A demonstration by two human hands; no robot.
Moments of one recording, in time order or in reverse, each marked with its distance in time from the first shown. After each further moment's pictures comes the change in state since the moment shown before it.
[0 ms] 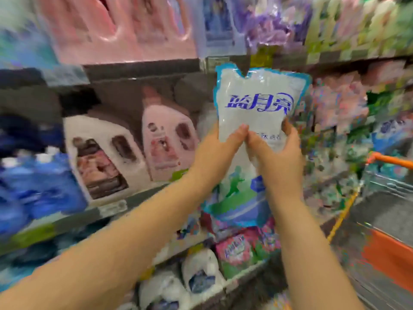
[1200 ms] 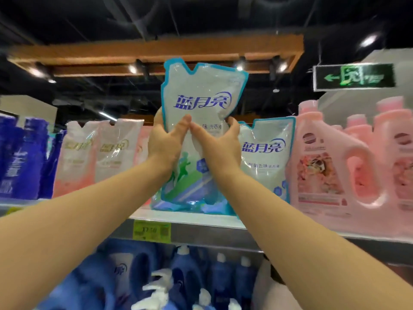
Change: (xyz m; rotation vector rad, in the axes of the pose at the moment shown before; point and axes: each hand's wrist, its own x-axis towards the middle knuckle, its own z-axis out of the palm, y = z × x) left_hand 0.102 0.126 -0.554 0.201 0.876 0.587; right_hand -0.056 -0.259 0.550 0.430 -0.650 -0.362
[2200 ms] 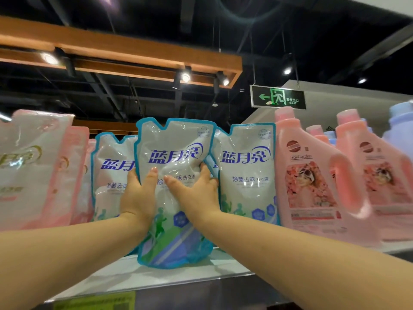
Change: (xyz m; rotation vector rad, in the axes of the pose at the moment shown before) left_hand 0.030 -0.149 0.005 0.030 -0.082 -0.295; right_hand 0.031 0.097 0.030 -0.378 -0.049 0.207
